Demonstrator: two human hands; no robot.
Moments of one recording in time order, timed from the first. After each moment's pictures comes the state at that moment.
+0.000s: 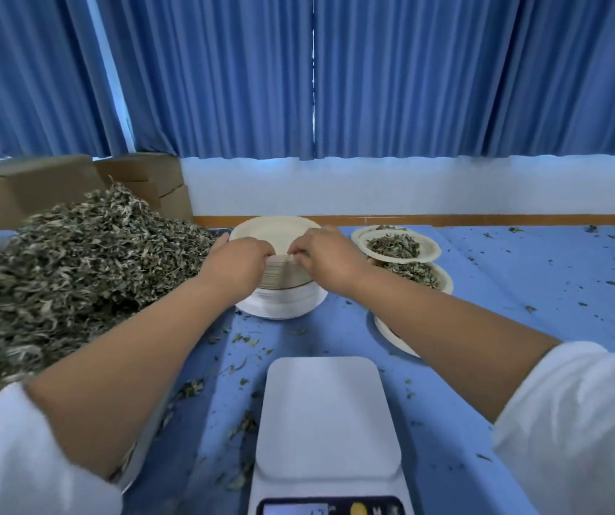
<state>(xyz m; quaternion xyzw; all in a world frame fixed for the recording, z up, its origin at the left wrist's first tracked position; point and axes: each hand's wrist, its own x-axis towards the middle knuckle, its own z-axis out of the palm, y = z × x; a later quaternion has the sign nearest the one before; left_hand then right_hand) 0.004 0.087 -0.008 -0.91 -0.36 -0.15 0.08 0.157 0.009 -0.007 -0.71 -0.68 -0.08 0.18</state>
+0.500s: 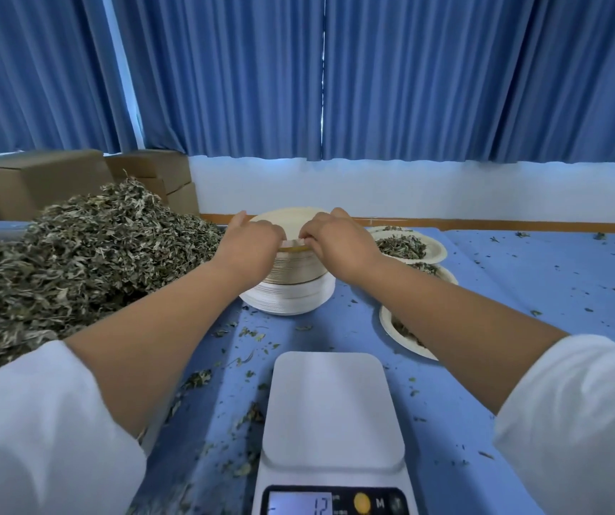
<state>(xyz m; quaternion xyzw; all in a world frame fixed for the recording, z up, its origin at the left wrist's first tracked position) 0.012 0.089 -0.001 -0.90 -0.36 -0.18 0.15 0.160 0.006 0.005 -0.69 -0.69 -0.15 0.18</state>
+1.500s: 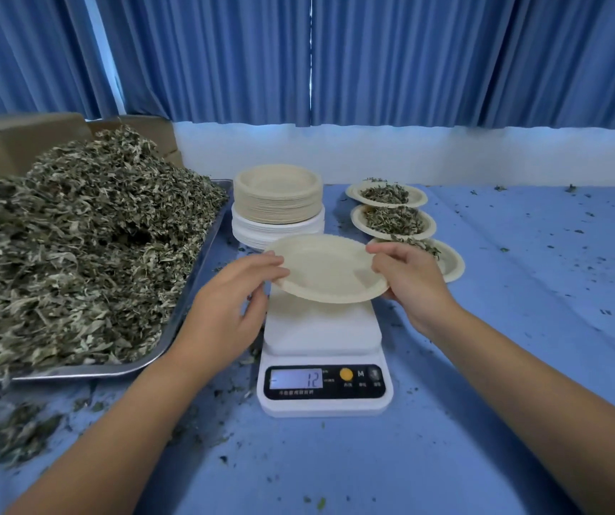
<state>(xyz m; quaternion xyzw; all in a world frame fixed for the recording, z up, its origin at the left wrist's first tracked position) -0.088 -0.070 -0.089 -0.87 -0.17 -0.45 -0.09 0.143 -0.154 -0.077 -0.64 -0.33 0.26 0.64</state>
